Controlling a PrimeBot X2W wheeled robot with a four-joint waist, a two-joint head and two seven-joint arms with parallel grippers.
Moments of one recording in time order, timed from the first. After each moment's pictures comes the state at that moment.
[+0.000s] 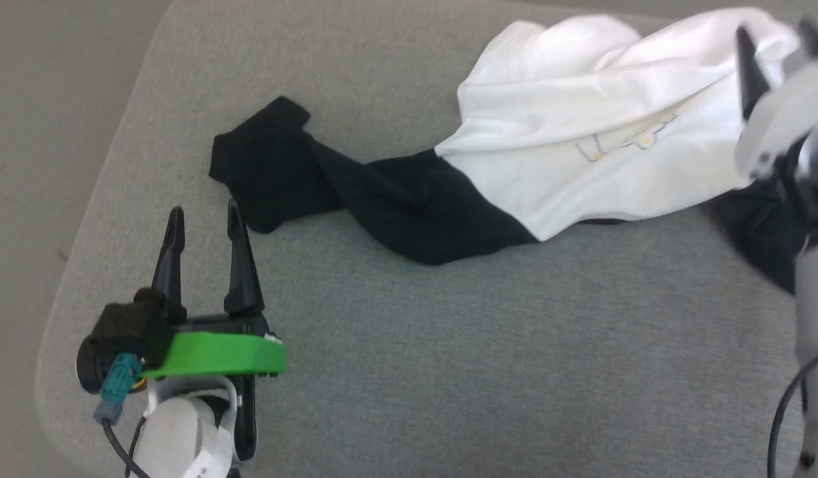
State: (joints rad) left arm -0.15 0.05 -0.05 -0.05 -0.24 0.05 -0.26; right arm -0.76 -0.20 -0.15 0.39 0.03 0.13 0.28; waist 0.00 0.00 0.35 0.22
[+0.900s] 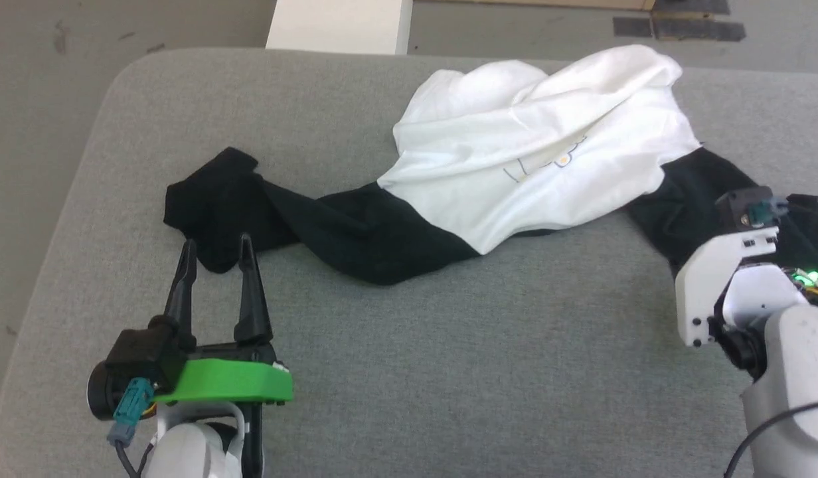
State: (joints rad) left arm -0.08 0.05 -0.06 -0.05 -0.23 0.05 -0.26; right arm -0.39 -0.14 -0.12 0.28 -0.05 0.13 0.64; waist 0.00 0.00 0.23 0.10
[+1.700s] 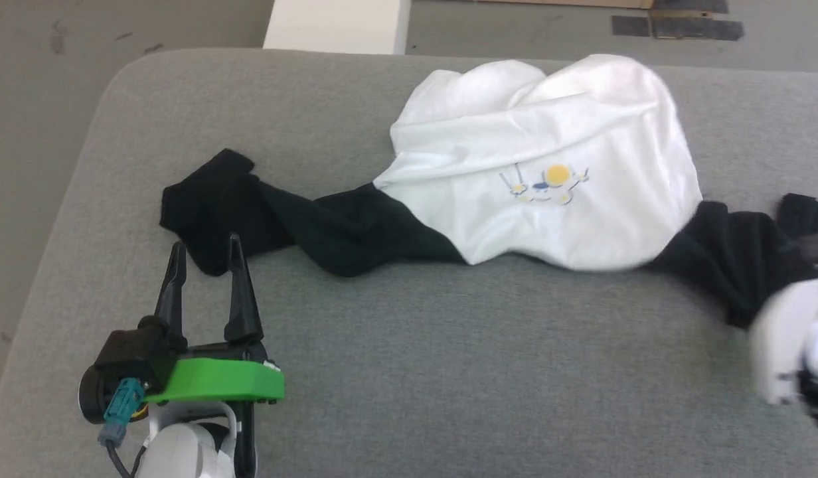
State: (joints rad) left arm -0.08 0.05 -0.04 -0.04 -0.24 0.05 -0.26; right arm -0.20 -0.40 -0.03 0.09 0.33 0.13 0.82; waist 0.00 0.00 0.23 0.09
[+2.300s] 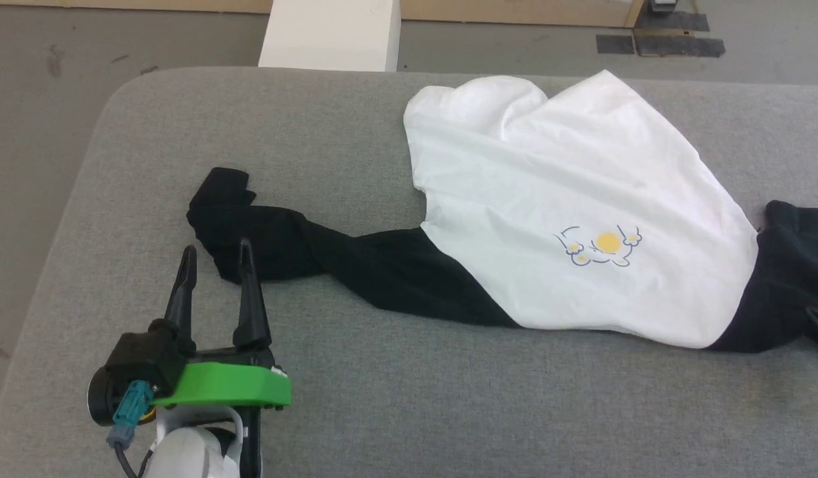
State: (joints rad) left arm -0.08 0.05 -0.06 -0.04 -0.24 0.04 -0.26; right arm -0.11 -0.45 -0.26 -0.02 0.41 0.13 0.85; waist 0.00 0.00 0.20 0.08
